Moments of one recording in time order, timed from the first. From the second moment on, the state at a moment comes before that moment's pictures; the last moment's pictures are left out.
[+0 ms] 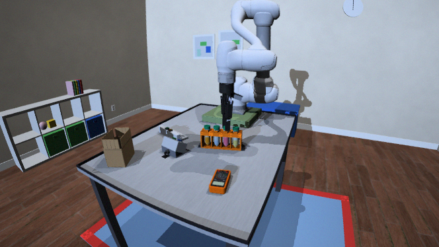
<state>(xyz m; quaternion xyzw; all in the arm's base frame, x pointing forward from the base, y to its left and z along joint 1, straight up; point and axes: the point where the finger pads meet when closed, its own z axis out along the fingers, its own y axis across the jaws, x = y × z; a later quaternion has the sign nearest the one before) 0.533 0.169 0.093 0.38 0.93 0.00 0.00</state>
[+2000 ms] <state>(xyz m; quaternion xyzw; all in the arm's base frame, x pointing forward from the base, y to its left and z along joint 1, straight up) 0.532 0.169 0.093 0.70 0.72 0.00 0.00</state>
